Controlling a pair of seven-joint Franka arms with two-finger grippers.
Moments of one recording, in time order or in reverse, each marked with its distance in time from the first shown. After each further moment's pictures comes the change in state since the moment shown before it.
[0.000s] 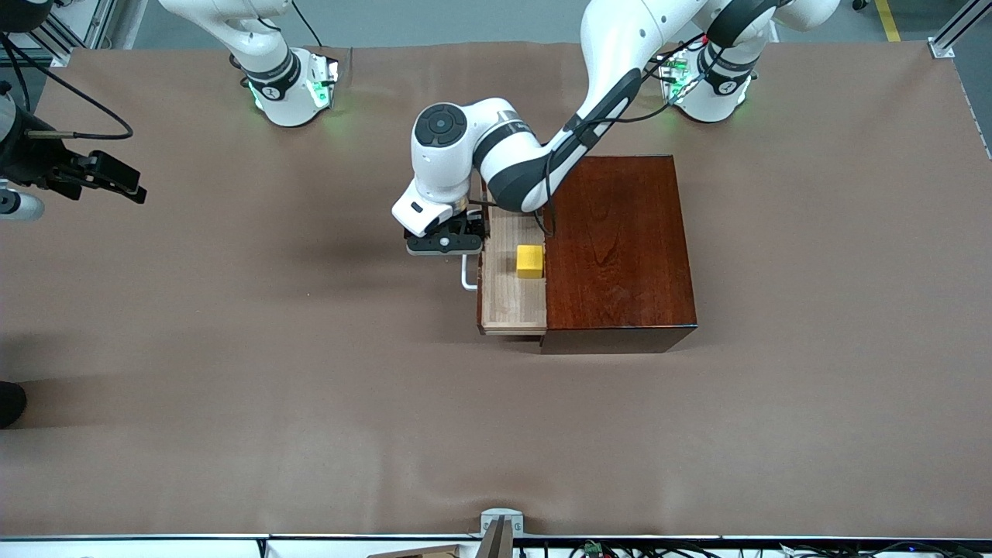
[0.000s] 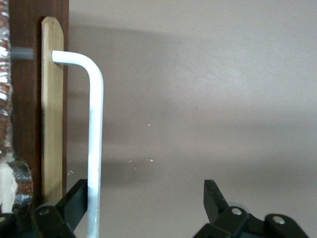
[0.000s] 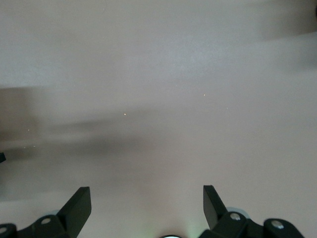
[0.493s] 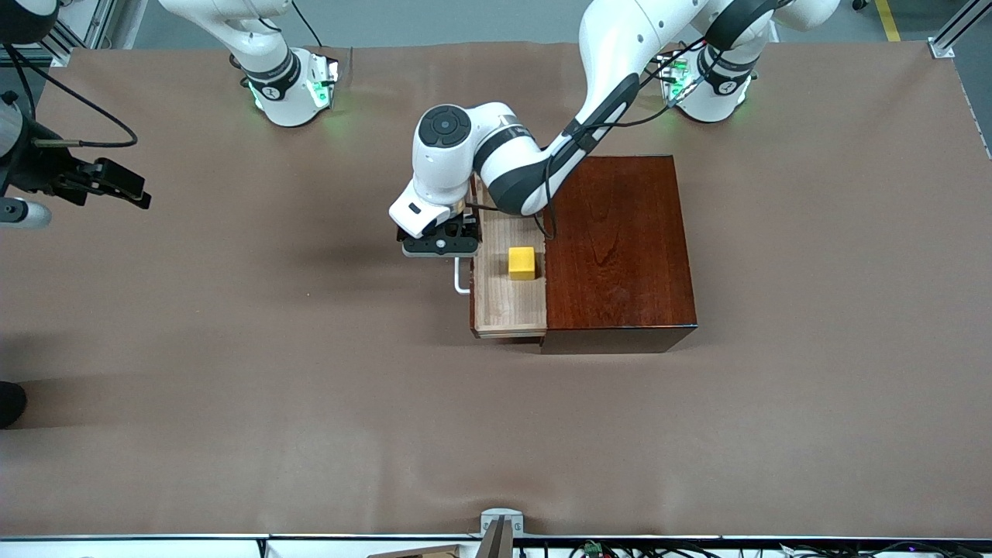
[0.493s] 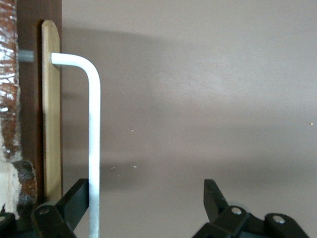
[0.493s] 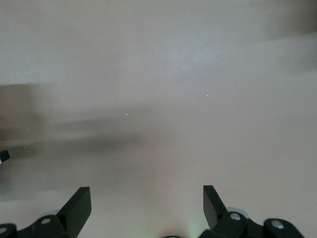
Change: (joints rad) left arm 0.000 0.011 0.000 0.001 -0.013 0.075 0.000; right arm 0.008 0.029 0.003 0.002 0.008 0.011 -0.004
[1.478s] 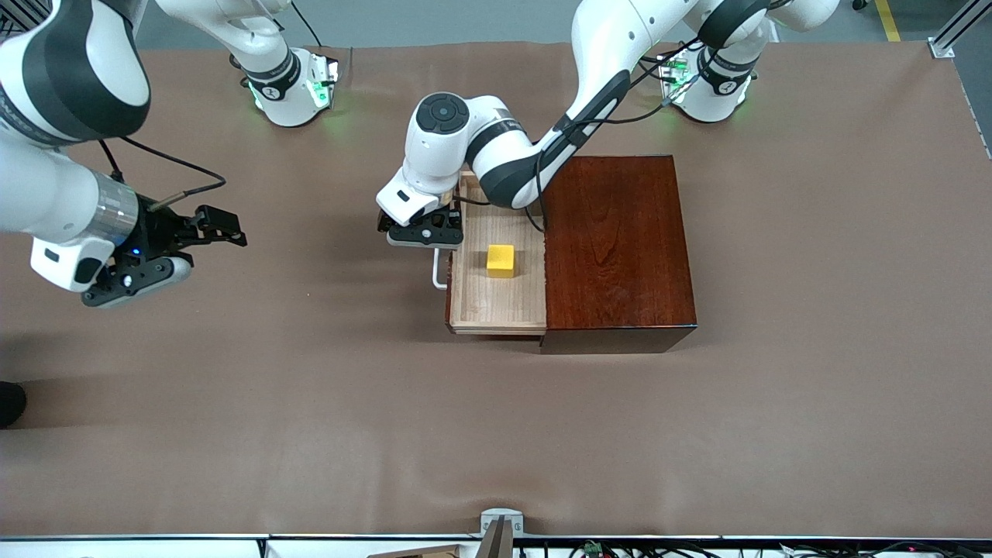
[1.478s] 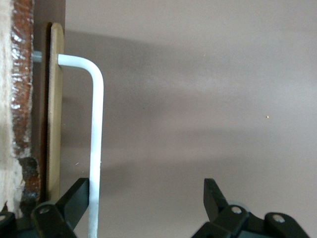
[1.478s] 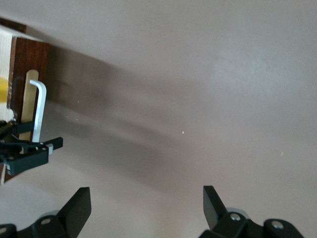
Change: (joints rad) left arm -0.032 0.006 0.007 0.007 -0.031 0.096 0.000; right arm 0.110 0.216 -0.001 0.087 0.158 0.079 -0.355
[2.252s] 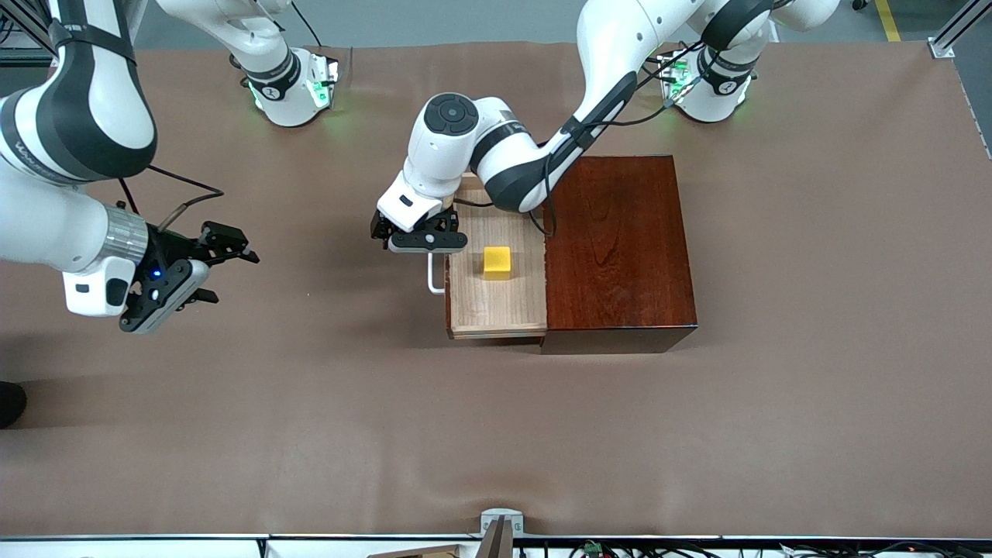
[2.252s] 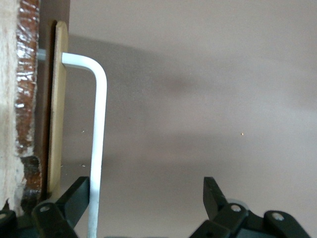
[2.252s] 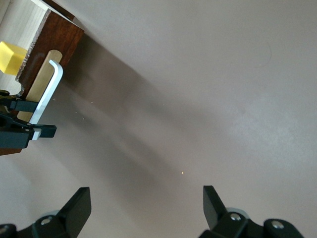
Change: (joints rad) left arm 0.018 0.000 -0.002 0.034 -0.031 0.026 -0.059; right arm -0.024 0.023 -0.004 -0.088 0.124 0.164 -0.384
